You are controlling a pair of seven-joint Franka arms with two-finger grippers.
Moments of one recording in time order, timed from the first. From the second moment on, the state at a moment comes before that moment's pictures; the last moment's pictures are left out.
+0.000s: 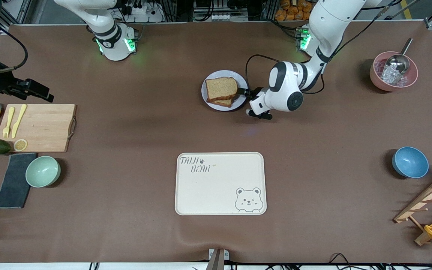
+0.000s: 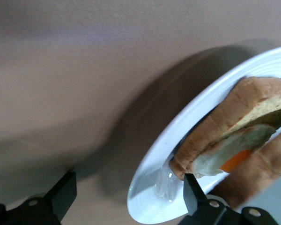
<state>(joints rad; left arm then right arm) -0.33 0.46 -0.36 -2.29 -0.81 2.35 0.15 -0.06 -0.05 0.03 -1.68 0.09 1.56 0.08</state>
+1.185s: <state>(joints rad) -0.36 0.45 -0.39 -2.28 -0.87 2.36 0.21 -0.06 -0.04 0.02 -1.68 0.07 1.57 0.06</state>
